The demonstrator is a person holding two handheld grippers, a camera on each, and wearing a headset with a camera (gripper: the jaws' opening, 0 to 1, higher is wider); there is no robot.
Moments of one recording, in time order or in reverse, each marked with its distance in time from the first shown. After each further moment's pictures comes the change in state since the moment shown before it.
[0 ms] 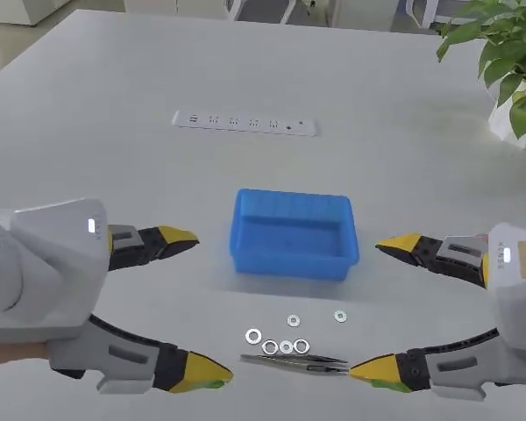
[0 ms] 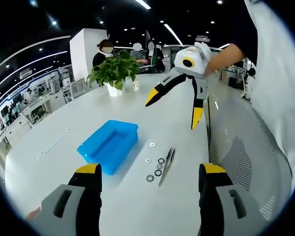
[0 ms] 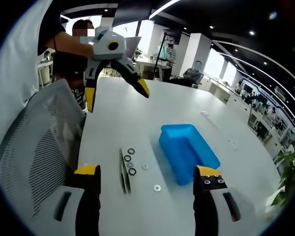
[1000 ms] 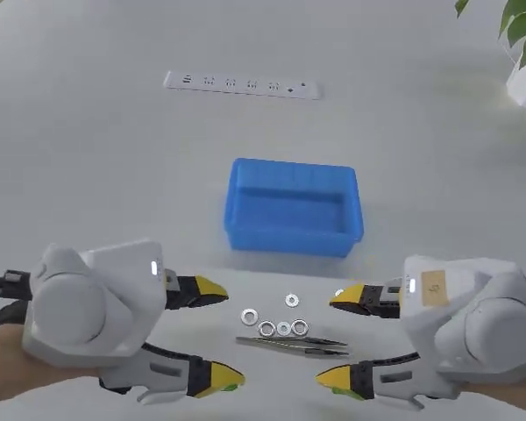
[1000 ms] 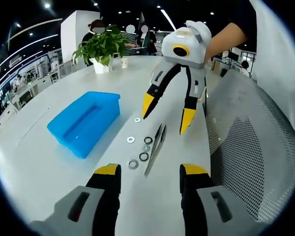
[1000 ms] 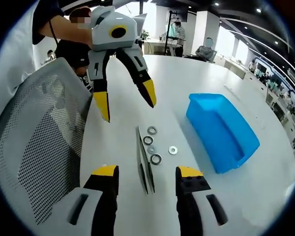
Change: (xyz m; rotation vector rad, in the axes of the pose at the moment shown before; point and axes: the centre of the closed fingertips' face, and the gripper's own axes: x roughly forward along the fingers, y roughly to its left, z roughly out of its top) left arm 0.051 -0.023 -0.055 -0.024 0.147 -0.102; right arm 0.057 0.041 -0.049 0.080 0.166 0.155
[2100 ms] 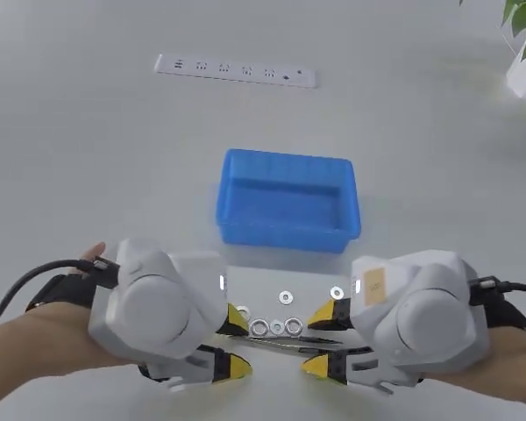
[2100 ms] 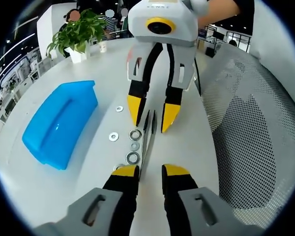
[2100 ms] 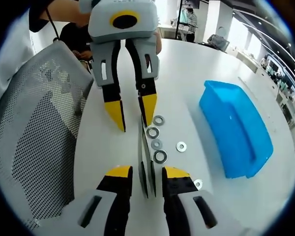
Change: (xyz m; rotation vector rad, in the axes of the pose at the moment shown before) left arm 0.038 -0.013 -0.016 0.125 0.174 -0.118; right arm 0.021 0.003 -0.014 -0.063 0.141 0.074
